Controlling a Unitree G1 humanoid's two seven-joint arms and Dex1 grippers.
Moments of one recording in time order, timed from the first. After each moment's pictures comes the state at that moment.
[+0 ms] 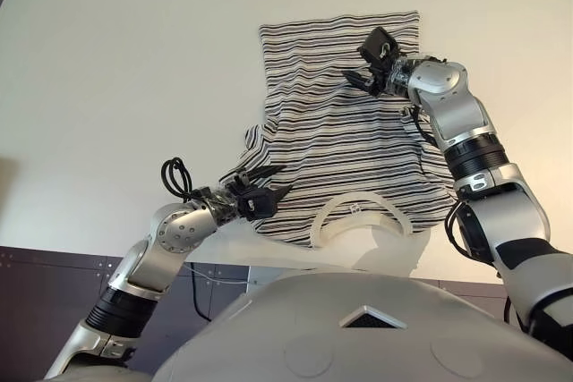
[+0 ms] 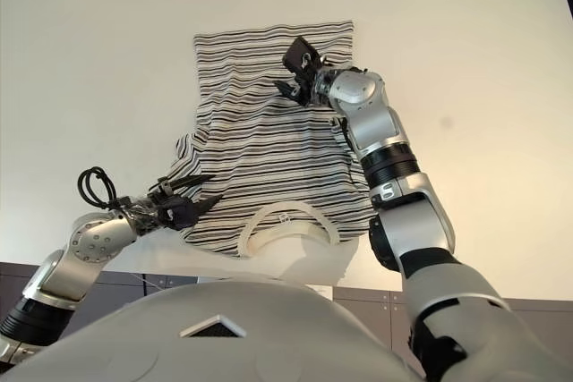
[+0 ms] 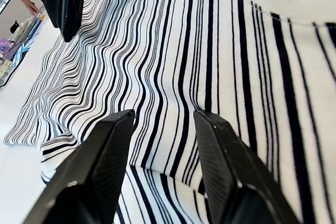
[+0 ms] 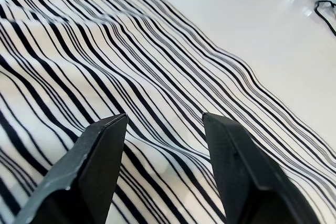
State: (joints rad) left arm 0.37 0.72 -0.30 -0.27 0.28 -0.27 -0.59; right arm -0.58 -0.27 0.30 0.61 -0.10 0.14 0.62
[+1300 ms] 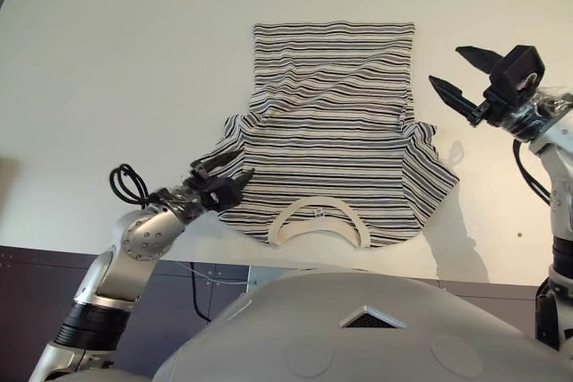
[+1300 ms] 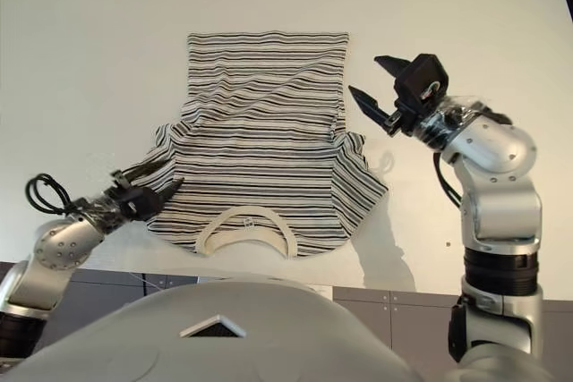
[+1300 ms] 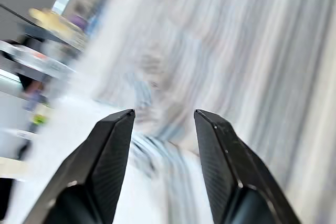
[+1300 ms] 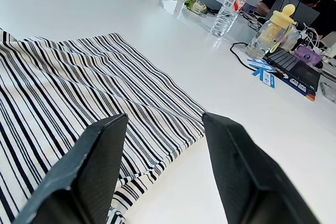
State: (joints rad) left arm 0.44 0.74 -0.07 -0.32 0.22 -0.30 -0.42; right arm 0.04 -0.62 -0.07 -0.36 0.22 0.35 0.67
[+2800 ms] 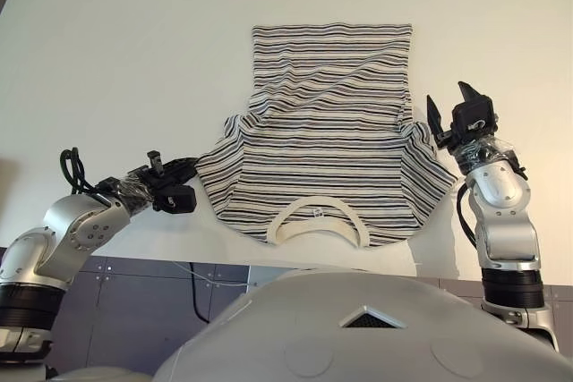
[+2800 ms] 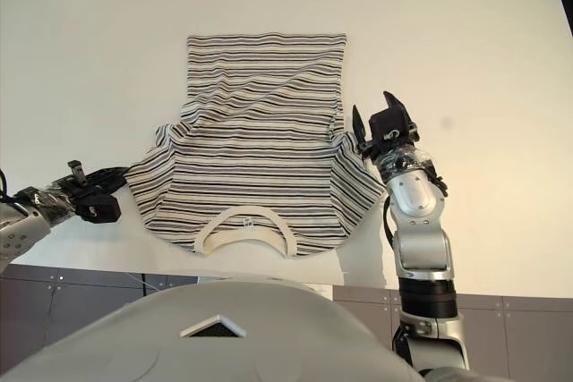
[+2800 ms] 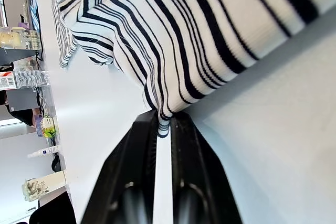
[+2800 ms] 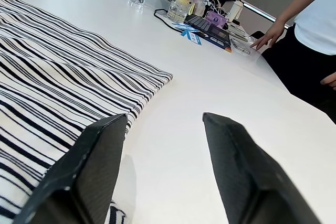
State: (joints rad) left arm 0.40 1.02 -0.04 0.05 0.57 -0.58 -0.36; right arm 0.21 -0.34 0.03 -0.26 -0.08 0.13 0.23
